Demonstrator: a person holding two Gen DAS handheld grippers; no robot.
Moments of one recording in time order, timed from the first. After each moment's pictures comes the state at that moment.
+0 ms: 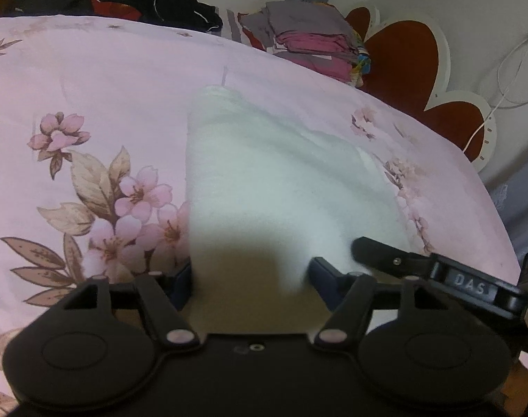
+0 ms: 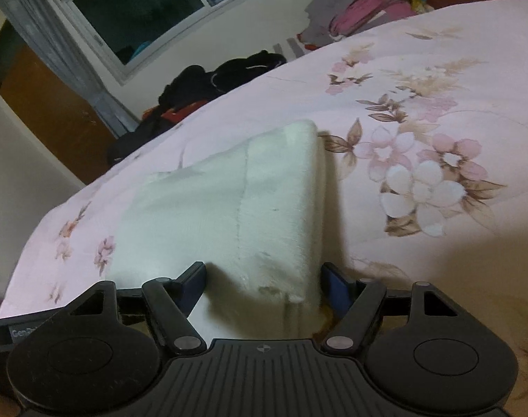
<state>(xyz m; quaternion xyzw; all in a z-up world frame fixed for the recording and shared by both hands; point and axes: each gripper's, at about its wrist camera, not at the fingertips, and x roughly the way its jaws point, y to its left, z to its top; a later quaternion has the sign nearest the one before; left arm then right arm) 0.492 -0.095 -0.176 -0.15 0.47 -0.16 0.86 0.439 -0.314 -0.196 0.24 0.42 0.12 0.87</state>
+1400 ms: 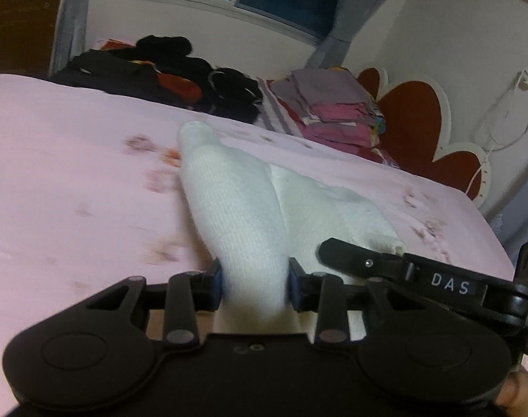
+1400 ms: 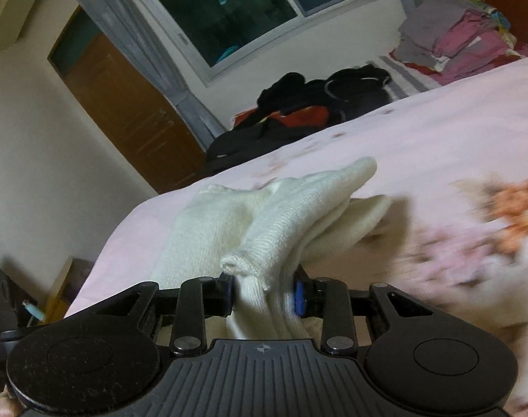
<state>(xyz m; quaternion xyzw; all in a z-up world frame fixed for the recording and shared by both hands) 0.440 0.206 -0.082 -0.13 0.39 -0.14 0.90 0.405 0.025 -0.106 0.24 0.36 0.19 0.88</state>
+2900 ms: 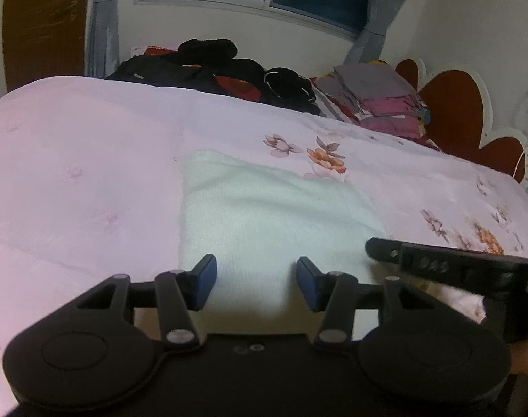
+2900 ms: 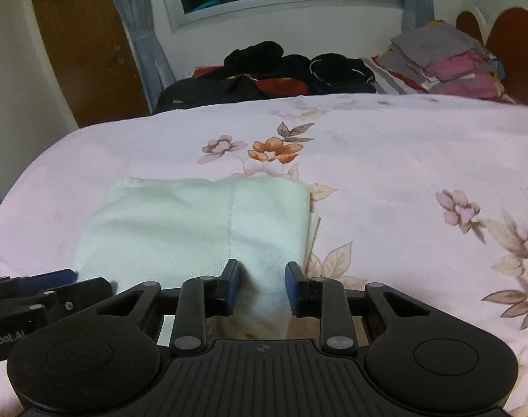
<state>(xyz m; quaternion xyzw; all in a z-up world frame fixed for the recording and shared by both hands) 0.468 0.327 -0.128 -0.08 0.39 -0.10 0.91 0.467 0.185 -0.172 0.09 0.40 0.08 0.91</state>
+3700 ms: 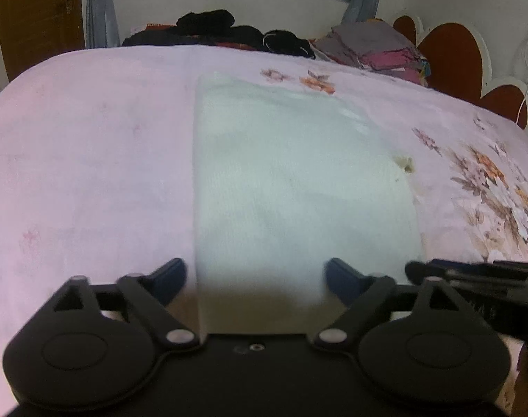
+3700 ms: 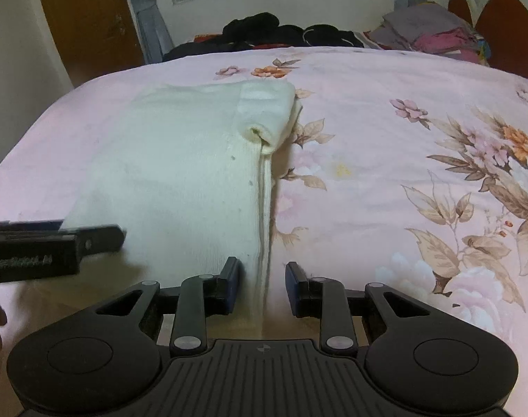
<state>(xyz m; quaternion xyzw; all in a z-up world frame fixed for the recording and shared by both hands) 0.389 0.325 -0.149 -0.02 0.44 -0.09 0.89 0.342 0.192 -0.184 0.07 0.46 0.06 0.89</state>
